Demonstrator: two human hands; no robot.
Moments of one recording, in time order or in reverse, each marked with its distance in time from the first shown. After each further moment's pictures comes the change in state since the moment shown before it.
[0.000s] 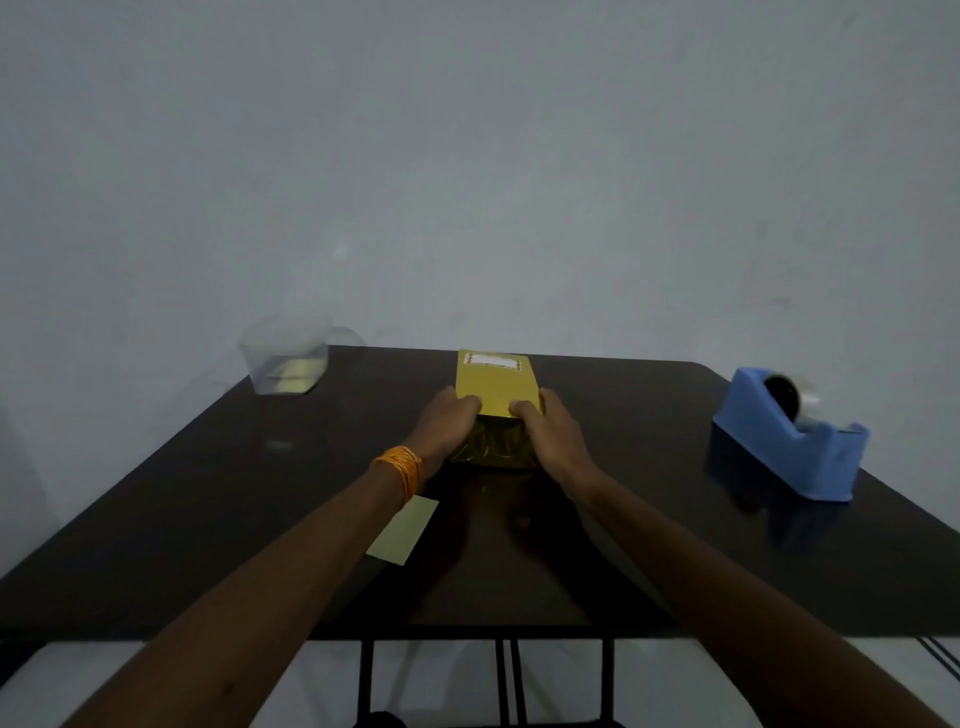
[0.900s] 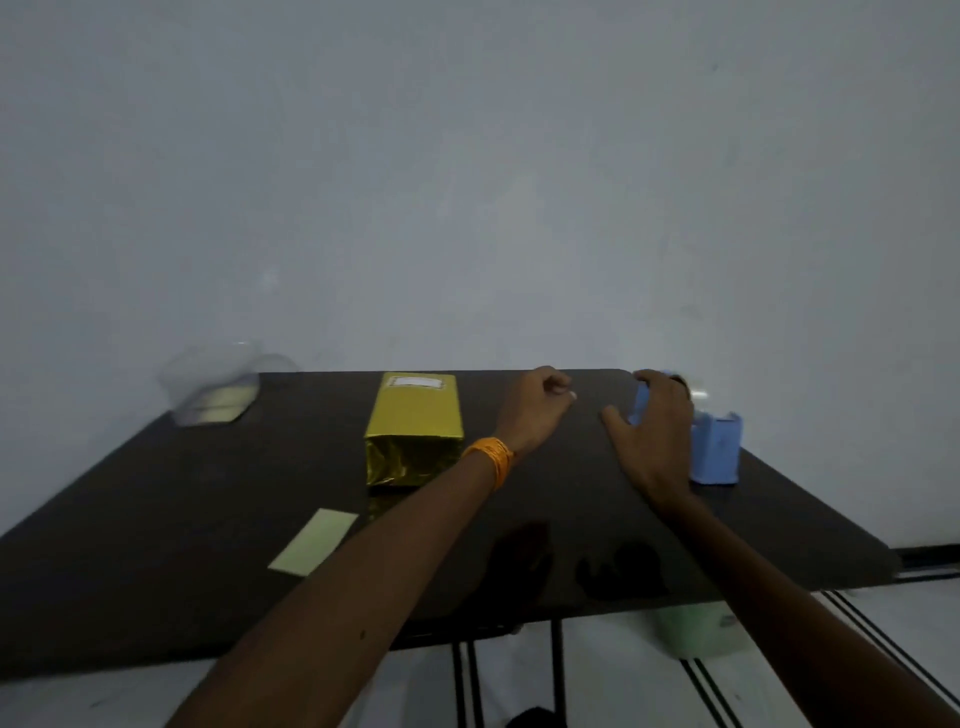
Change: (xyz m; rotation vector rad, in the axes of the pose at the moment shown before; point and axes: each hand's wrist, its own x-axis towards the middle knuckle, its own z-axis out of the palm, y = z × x) left_hand -0.025 0.097 0.167 0.066 -0.091 0.448; right_hand -0.044 0.033 -0.182 -0.444 0.651 -0.229
